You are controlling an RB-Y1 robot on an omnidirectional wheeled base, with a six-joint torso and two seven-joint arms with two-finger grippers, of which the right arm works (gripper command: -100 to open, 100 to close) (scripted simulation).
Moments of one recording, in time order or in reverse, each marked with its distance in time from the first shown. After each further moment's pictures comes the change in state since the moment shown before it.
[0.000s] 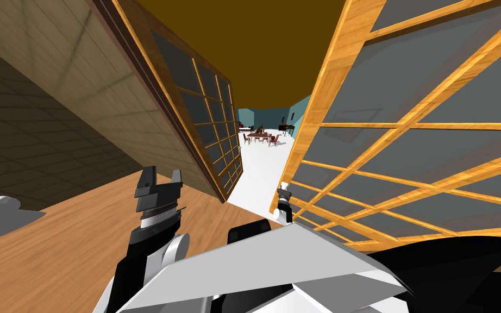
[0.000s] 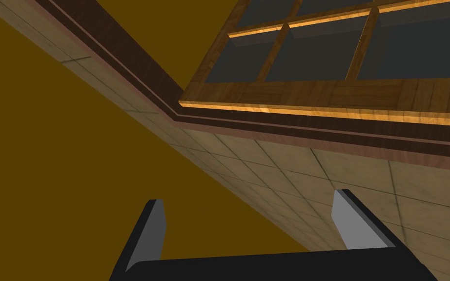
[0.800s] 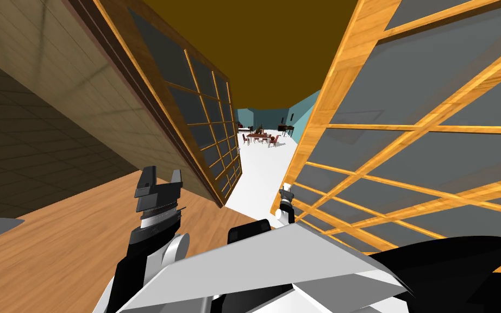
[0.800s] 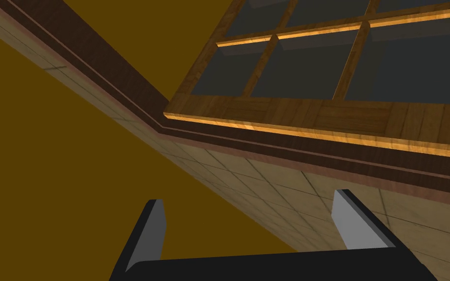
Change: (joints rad) arm 0.017 -0.011 -0.024 -0.010 -0.025 0.009 0.008
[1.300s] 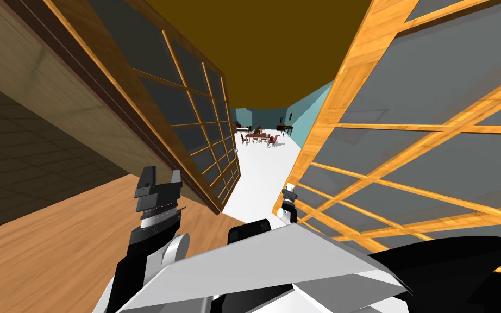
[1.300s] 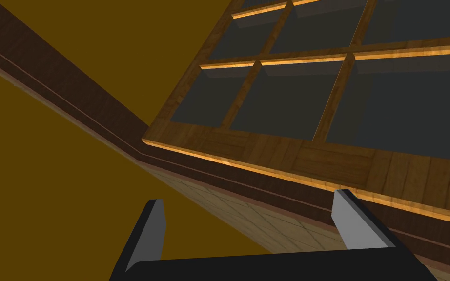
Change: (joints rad) arm -0.007 -0.016 -0.040 0.011 -0.032 -0.010 0.005
